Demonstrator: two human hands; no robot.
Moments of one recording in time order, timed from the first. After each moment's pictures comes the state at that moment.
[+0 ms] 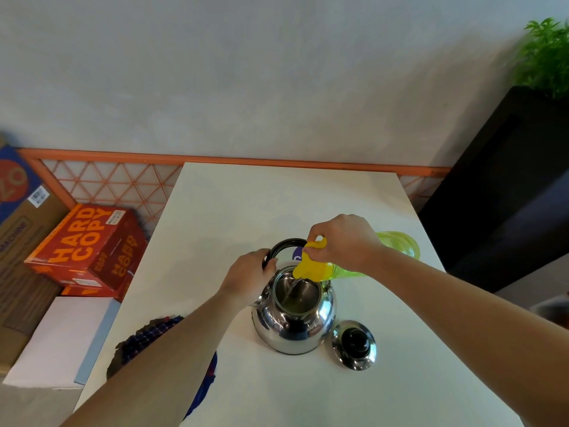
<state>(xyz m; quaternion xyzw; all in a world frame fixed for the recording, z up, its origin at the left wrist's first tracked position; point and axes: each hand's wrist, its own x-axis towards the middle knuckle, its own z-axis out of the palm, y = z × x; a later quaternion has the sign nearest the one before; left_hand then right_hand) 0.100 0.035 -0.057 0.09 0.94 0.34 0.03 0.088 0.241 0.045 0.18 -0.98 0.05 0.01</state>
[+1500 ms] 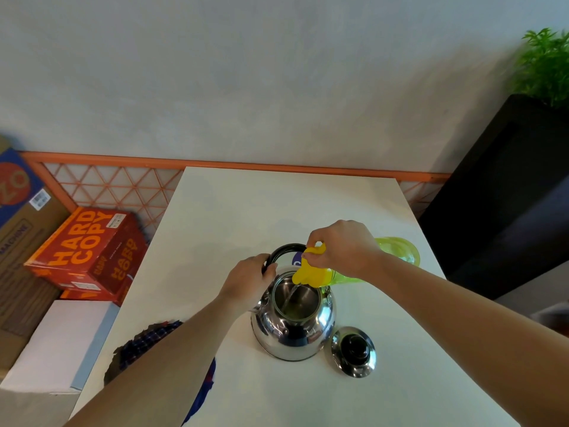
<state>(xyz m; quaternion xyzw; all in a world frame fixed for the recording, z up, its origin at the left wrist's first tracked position) 0.101 0.035 -0.055 0.10 0.93 0.34 0.04 0.089 0.240 0.048 0.18 -0.98 0.05 0.00</state>
